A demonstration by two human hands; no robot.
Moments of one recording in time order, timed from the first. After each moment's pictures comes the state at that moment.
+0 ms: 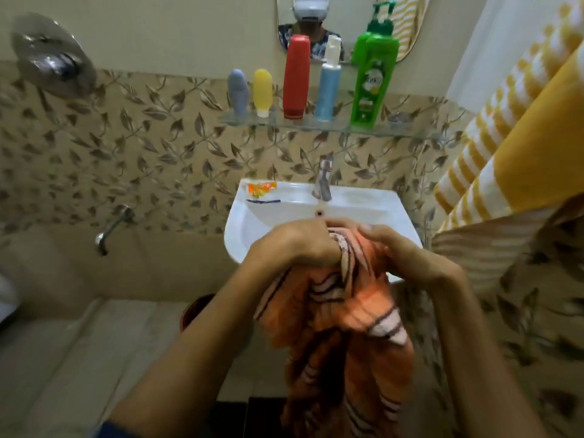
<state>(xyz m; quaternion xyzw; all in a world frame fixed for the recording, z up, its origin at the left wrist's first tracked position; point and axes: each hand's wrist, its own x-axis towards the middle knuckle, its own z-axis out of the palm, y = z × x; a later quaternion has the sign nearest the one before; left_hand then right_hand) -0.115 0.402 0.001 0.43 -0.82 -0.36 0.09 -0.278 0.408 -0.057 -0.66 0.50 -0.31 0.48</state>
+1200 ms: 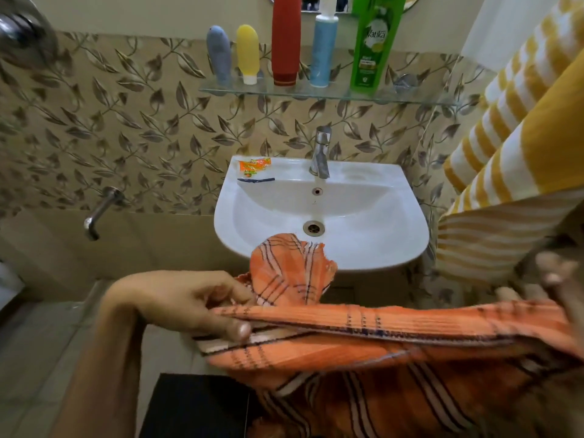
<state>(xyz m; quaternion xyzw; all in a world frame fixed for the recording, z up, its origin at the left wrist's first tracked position) -0.010 0.407 -0.040 0.24 -0.74 -0.63 -0.06 -0.451 0.490 -0.056 -0.56 0.42 -0.44 0.56</state>
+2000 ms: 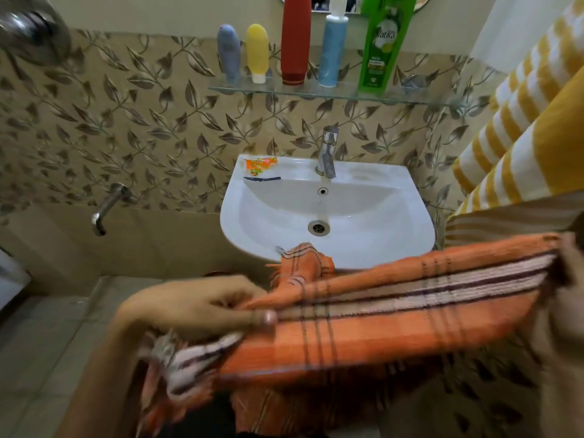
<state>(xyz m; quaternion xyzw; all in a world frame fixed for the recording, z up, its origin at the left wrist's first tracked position) -0.020 0.425 -0.046 0.29 -0.78 -0.55 0.00 -0.366 0.490 -0.066 -0.33 0.53 -0.65 0.45</state>
